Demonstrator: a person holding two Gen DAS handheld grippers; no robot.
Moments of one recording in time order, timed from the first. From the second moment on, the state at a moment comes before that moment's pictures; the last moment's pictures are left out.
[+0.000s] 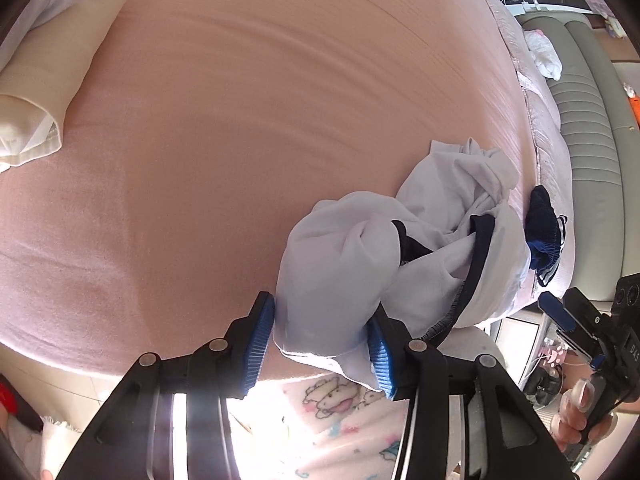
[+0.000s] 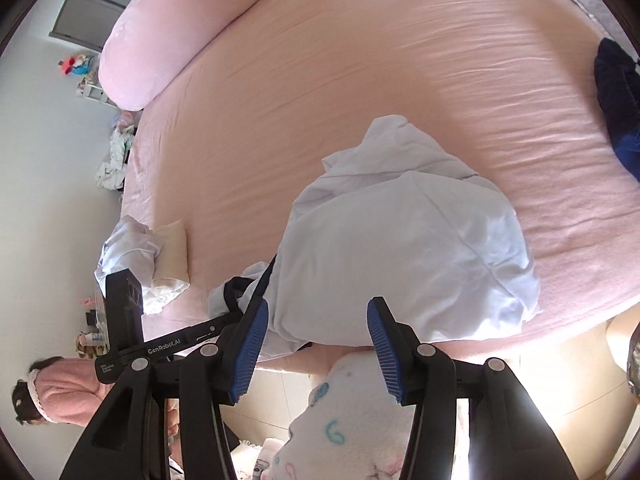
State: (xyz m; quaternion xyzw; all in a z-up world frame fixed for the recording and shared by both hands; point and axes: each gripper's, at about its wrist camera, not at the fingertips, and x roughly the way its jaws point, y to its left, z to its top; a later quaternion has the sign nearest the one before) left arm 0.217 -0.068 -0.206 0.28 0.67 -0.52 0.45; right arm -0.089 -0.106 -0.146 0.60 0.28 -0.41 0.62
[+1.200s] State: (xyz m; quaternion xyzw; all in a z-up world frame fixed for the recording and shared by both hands) left arm 0.171 -0.144 -0.173 0.32 0.65 -0.55 0.41; right arm -0.168 -0.175 -0.179 0.64 0.30 -0.45 0.54
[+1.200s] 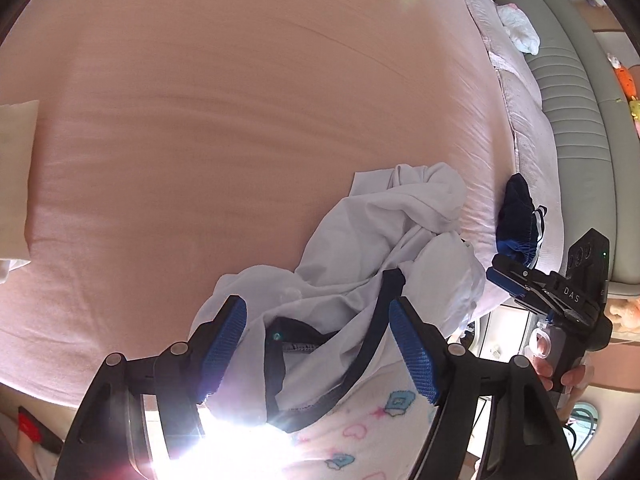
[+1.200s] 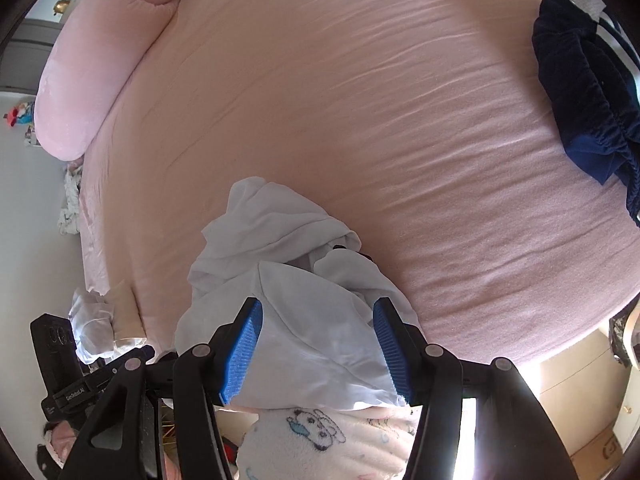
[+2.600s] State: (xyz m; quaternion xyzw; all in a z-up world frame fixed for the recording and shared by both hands) left arm 0.141 -0.185 -0.238 0.21 0.72 -0.56 0.35; right arm -0.077 -0.255 -0.234 0.66 0.33 -0.41 0.54
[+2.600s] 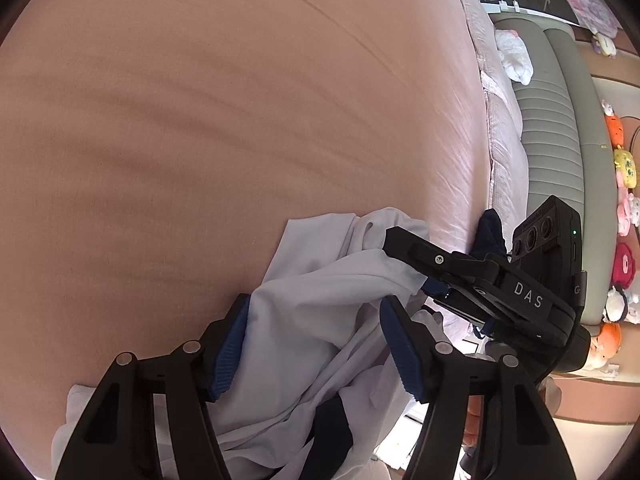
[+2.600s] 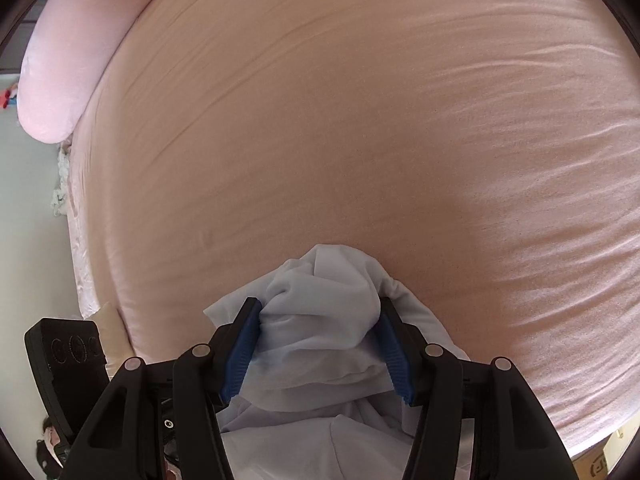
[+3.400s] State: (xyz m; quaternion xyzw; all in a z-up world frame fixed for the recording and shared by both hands) left arm 0.173 -0.150 -0.217 0.07 0.73 -0.58 0.35; right arm -0.062 -0.217 -0.211 0.67 0.18 -0.30 0.65
